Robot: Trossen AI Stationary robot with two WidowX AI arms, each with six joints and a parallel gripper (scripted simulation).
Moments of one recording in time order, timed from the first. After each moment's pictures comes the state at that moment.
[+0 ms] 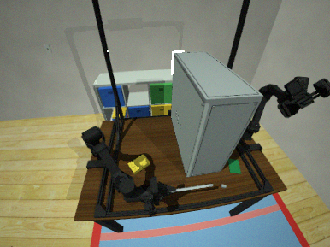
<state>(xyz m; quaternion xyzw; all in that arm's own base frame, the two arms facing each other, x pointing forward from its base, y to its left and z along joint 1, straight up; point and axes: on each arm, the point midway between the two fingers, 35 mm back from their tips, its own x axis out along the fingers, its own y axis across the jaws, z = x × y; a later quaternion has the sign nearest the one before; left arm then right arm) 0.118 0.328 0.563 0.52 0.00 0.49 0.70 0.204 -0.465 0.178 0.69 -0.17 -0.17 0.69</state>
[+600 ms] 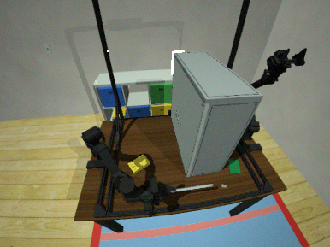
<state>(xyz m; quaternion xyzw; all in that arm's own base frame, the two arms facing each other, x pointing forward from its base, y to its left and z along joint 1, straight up) 0.011 0.030 0.637 0.41 -0.30 0.61 0.61 0.204 -0.465 0.178 0.69 -0.17 -0.17 0.69</state>
